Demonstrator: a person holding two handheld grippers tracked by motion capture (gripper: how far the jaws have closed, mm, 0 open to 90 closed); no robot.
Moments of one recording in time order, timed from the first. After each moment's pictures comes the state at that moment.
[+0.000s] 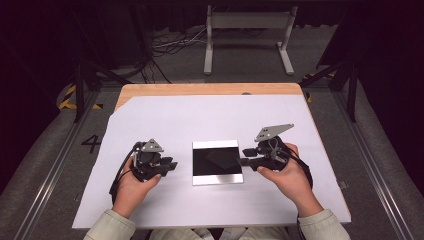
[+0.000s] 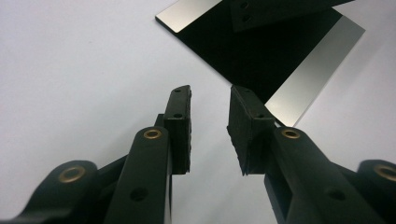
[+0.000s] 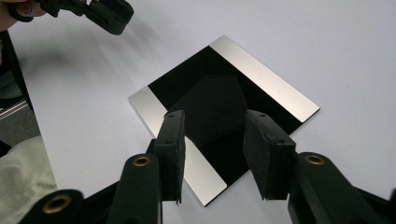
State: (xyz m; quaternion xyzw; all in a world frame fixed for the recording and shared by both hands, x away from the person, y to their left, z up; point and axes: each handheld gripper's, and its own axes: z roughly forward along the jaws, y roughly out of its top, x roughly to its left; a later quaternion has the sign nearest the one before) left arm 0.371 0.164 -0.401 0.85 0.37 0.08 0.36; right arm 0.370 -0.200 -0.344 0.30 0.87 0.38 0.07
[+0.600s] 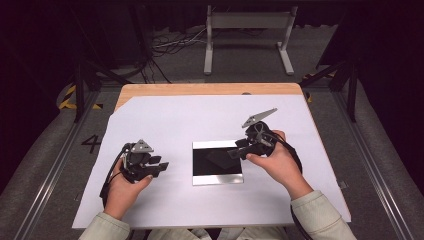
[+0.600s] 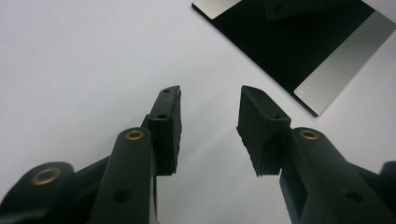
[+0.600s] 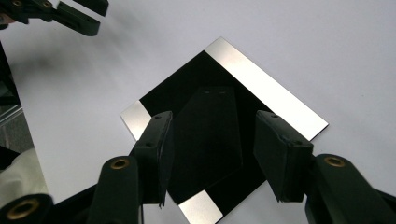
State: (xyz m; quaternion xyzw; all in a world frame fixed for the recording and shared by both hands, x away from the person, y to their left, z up) left arm 0.364 0.187 -0.402 0.84 0.40 0.10 0.35; right arm 0.412 -0.177 -0.343 0.32 0.88 0.35 0.03
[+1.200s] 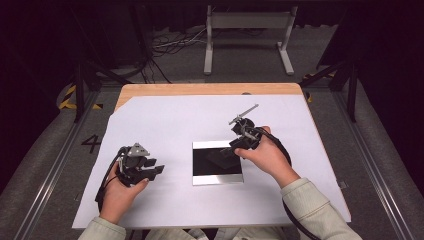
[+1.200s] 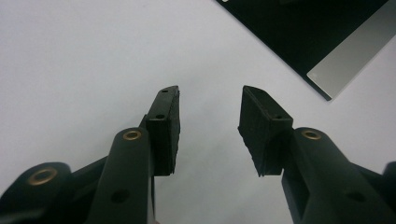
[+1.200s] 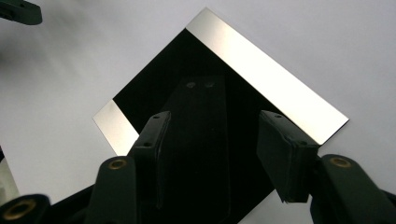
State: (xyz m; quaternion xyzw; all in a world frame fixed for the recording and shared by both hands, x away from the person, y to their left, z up) left arm 0.358 0.193 -0.406 0.84 0.40 0.11 0.34; right arm 0.444 -0.153 -0.368 0.36 0.89 0.28 -0.01
